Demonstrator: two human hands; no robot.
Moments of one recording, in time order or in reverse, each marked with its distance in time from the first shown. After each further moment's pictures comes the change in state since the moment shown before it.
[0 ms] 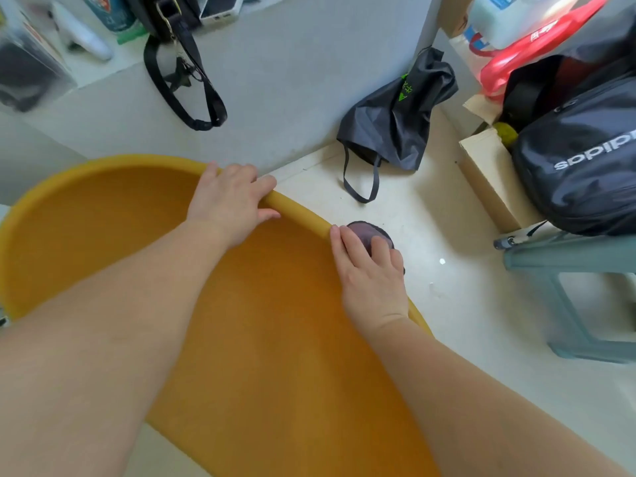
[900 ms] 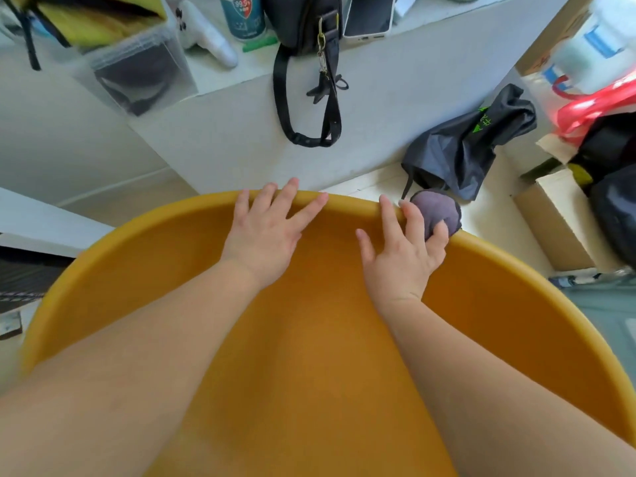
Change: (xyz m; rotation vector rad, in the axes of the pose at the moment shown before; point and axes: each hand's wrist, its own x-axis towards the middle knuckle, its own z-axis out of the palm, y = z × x) left_hand -0.039 -0.175 0.082 -0.087 0.182 0.007; right_hand 0.143 -0.190 0.032 0.262 0.058 0.498
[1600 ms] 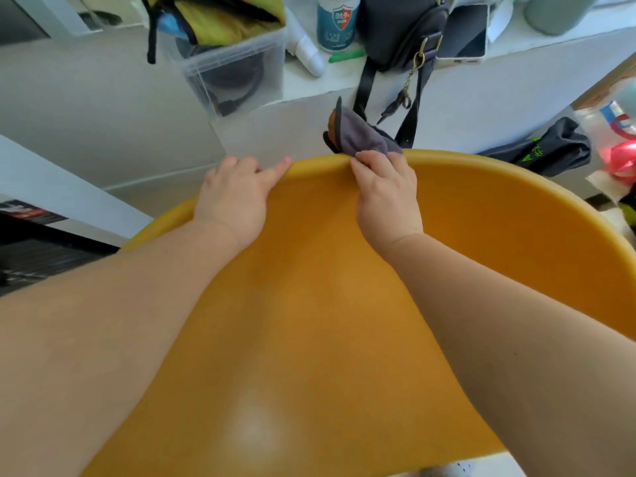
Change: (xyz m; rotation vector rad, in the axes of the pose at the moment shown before) left_hand -0.012 -0.158 -0.007 -0.173 0.013 -0.271; right_hand 0.067 -0.141 0.040 -0.052 0.123 -0.699
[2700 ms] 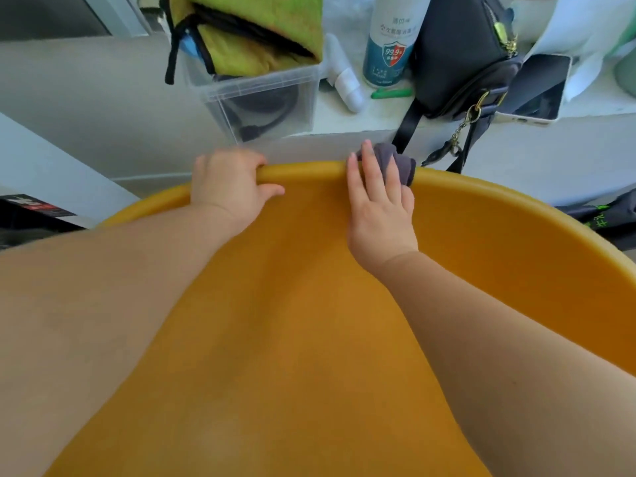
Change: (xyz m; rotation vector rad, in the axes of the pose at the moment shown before) left_hand 0.063 -0.012 -0.011 -0.149 0.108 -0.386; right_hand 0.063 0.009 0.046 0.001 -0.193 -0.112
